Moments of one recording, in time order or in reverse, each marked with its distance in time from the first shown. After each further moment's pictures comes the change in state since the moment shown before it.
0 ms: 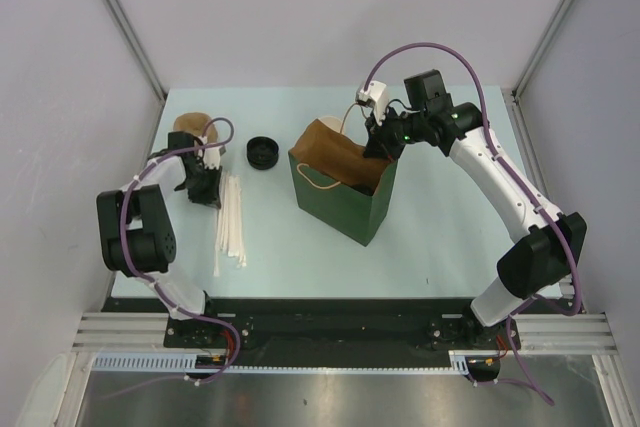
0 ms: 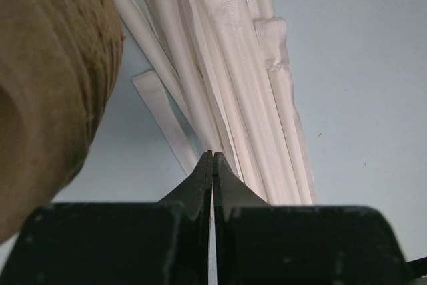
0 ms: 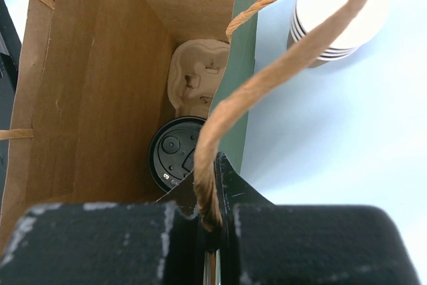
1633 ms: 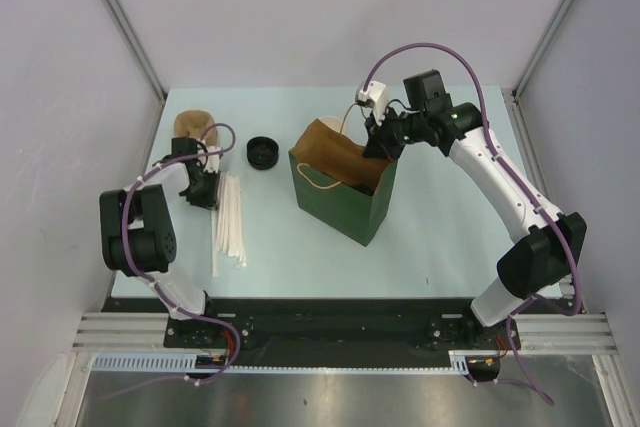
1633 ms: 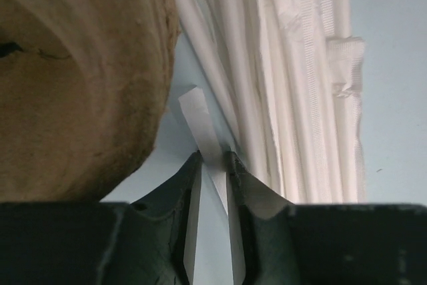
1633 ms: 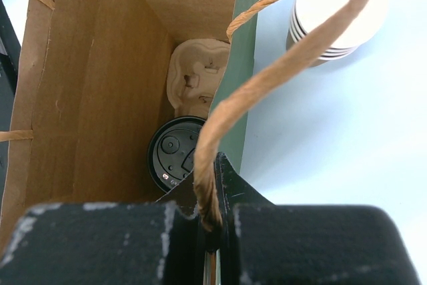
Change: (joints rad) left arm -0.009 -0.002 -0.072 0.135 -0.145 -0.018; right arm 0.003 0.000 0.000 0.000 0.008 -0.001
